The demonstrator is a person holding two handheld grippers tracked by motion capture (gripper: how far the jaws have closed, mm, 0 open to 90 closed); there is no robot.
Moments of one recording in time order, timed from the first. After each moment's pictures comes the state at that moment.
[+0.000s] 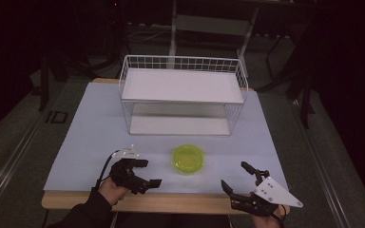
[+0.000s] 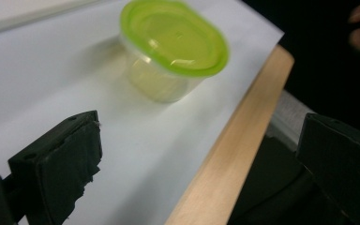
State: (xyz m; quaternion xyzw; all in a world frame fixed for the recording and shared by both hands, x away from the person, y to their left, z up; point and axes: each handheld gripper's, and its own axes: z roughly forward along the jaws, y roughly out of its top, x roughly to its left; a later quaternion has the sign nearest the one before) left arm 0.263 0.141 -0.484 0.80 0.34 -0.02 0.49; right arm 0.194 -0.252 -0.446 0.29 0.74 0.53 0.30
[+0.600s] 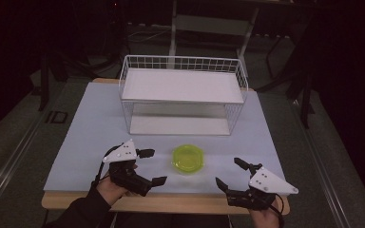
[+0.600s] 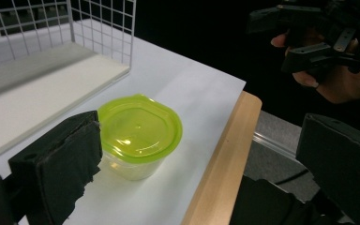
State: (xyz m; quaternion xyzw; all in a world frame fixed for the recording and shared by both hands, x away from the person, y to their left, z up) left arm 0.248 0.128 -0.430 0.78 0.25 0.04 0.57; right arm 0.206 -0.239 -0.424 0.27 0.77 0.52 0.26
